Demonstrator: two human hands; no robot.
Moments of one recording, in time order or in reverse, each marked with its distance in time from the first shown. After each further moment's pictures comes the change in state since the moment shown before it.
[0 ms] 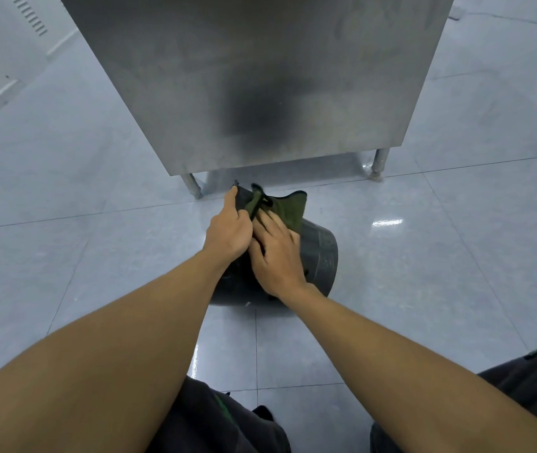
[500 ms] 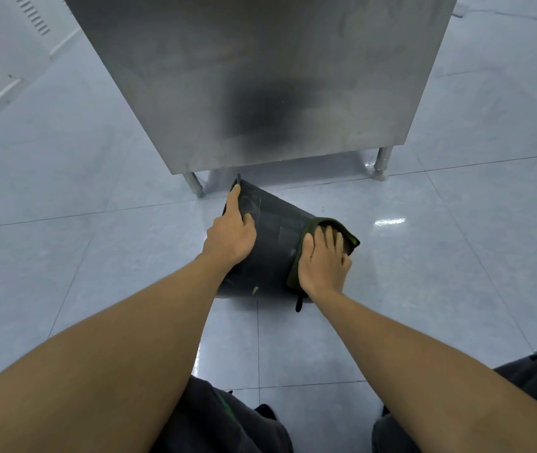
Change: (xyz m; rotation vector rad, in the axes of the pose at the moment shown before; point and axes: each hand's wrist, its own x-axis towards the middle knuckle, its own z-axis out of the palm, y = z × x) left_hand -0.002 -0.012 0.003 0.135 0.015 0.038; right_hand -0.020 0.060 -0.011 -0.148 0.009 0.597
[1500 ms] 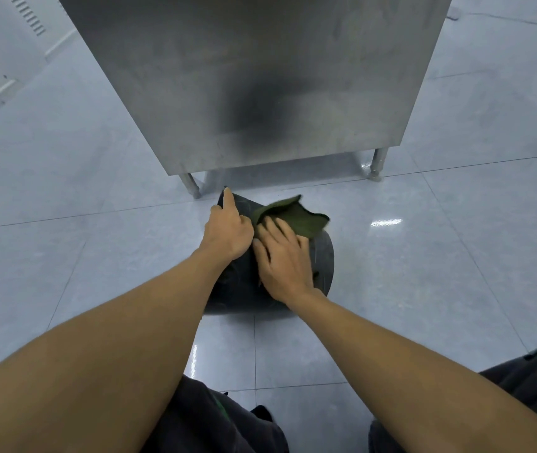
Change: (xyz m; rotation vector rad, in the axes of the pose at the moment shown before) left_hand 0.010 0.003 0.000 0.096 0.008 0.010; right_hand -0.021 -0.045 0.002 -0.014 0.050 -0.551
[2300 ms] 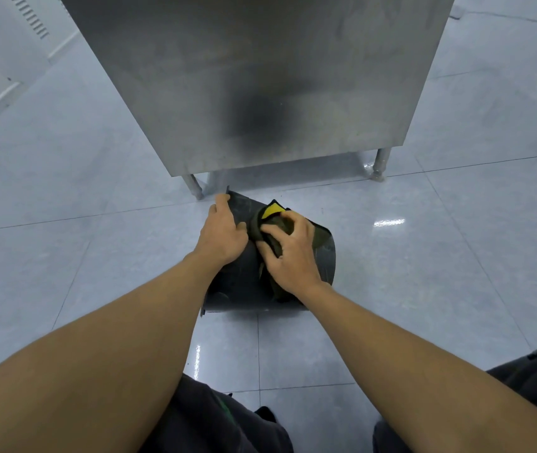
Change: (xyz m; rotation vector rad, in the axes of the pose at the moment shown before) left_hand -0.004 -0.011 -0.010 -0.086 0.011 0.050; right_hand 0.009 0.011 -0.002 0.298 0.065 0.054
